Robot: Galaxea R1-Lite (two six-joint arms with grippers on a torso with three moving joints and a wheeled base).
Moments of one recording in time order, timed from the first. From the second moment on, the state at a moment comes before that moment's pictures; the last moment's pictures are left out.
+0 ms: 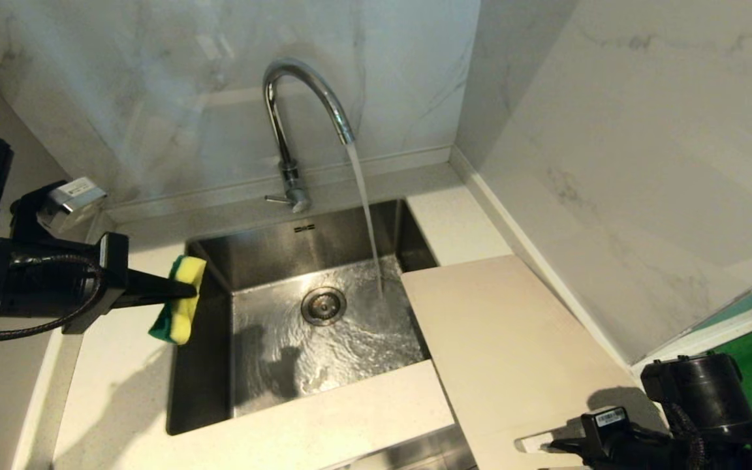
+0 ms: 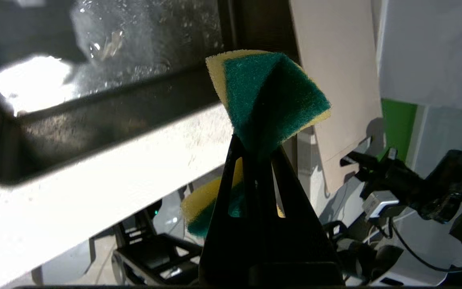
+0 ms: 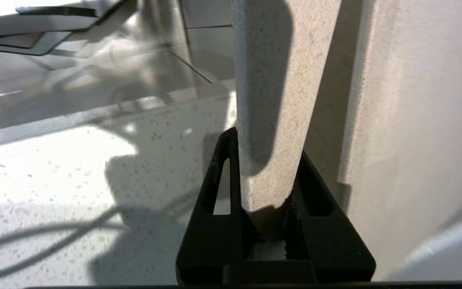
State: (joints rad) left arm -0.30 1.43 -1.12 0.30 -0.37 -0.57; right arm 0.16 1.51 -0.36 -0.26 0.23 -1.57
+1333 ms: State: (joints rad) left arm -0.27 1.53 -1.13 0.23 -0.37 -0.57; right arm 0.23 1.88 -0.48 -0.27 0.26 -1.50
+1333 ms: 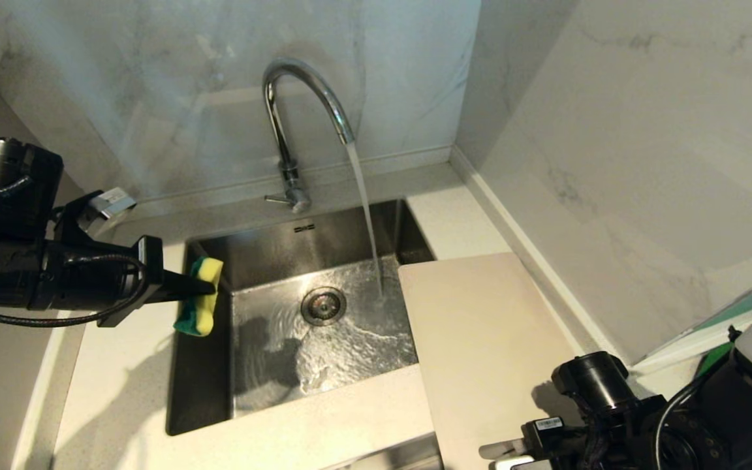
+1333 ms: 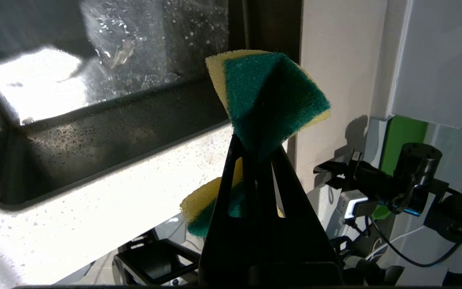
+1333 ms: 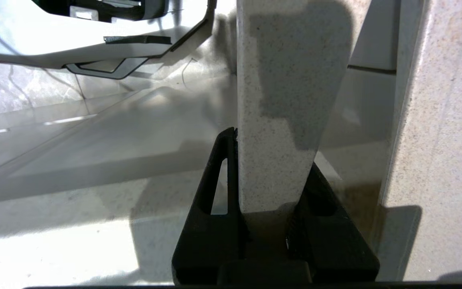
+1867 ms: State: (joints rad) left arm -0.26 1.56 -1.13 0.23 -0.37 -0.57; right arm 0.26 1.95 -0.51 -0.29 0.26 -1.48
